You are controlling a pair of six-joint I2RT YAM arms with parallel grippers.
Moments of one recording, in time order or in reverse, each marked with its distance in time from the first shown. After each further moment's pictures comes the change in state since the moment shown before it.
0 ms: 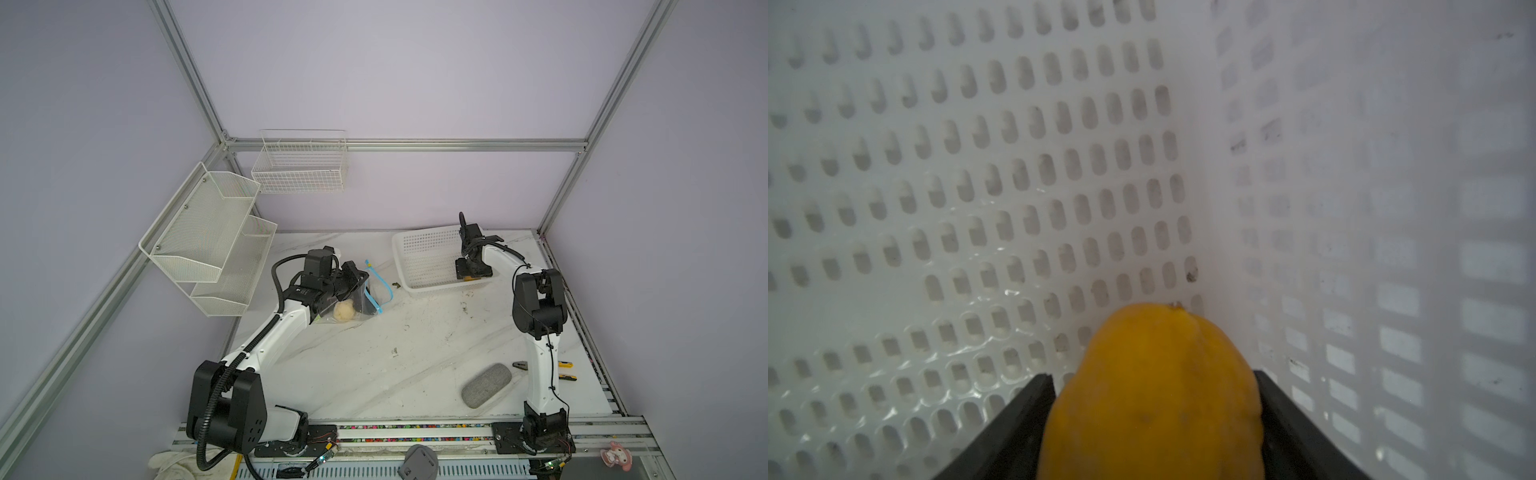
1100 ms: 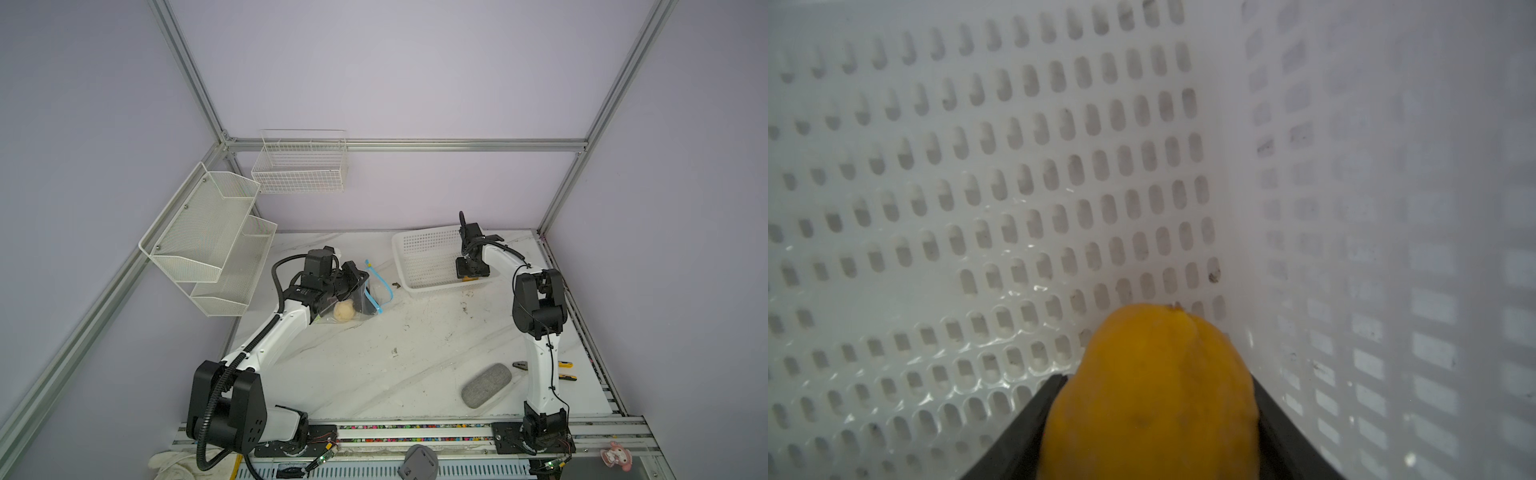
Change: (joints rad) left arm -0.001 0.000 0.000 0.000 0.000 0.000; right arm 0.000 0.000 0.015 -0.004 -0.046 0.000
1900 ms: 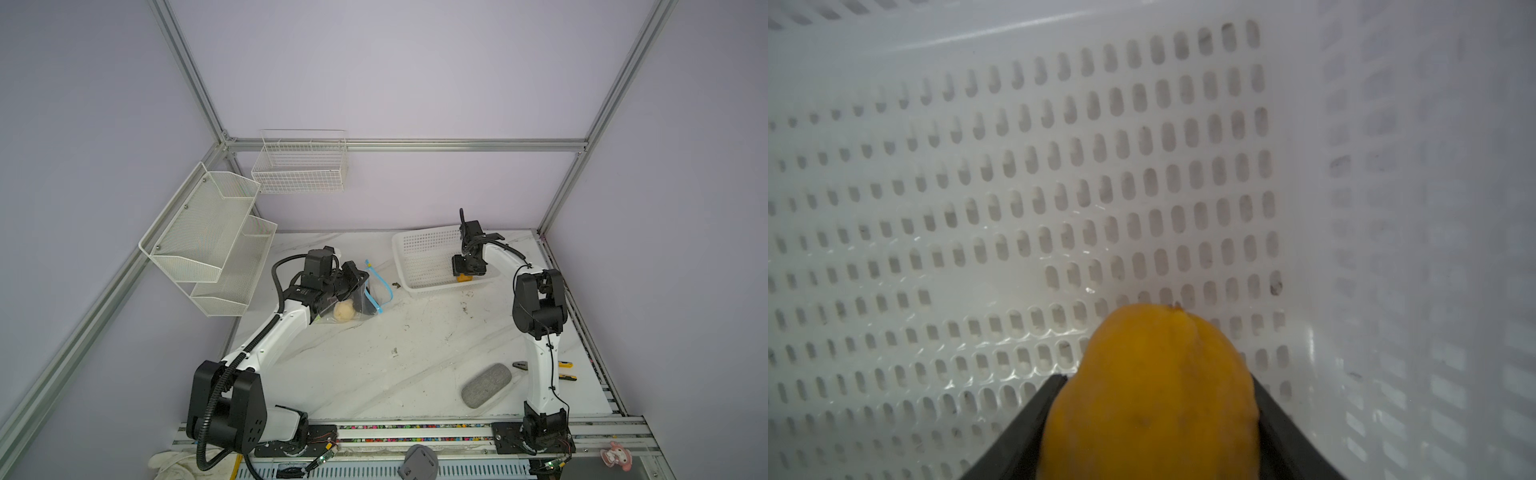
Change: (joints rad) left arm 0.000 0.000 0.000 0.000 0.000 0.000; right arm 0.000 -0.001 0.017 0.016 -0.136 -0.001
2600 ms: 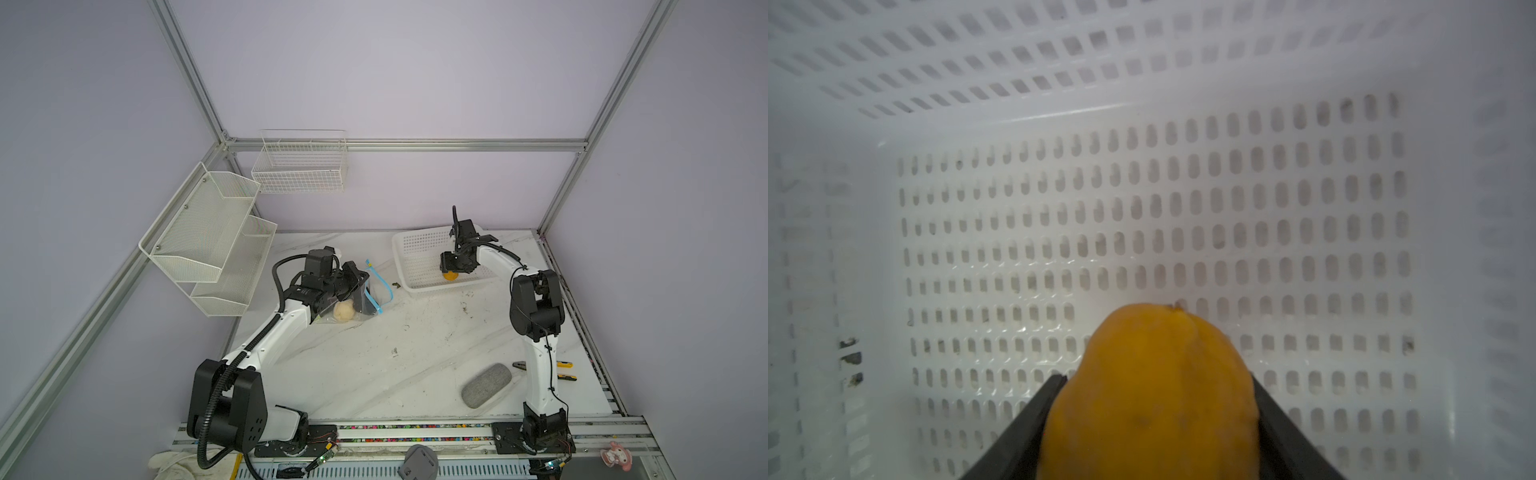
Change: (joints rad) left arm 0.000 0.006 0.000 0.003 0.000 0.000; right arm 0.072 -0.013 -0.021 0.123 -0.115 0.027
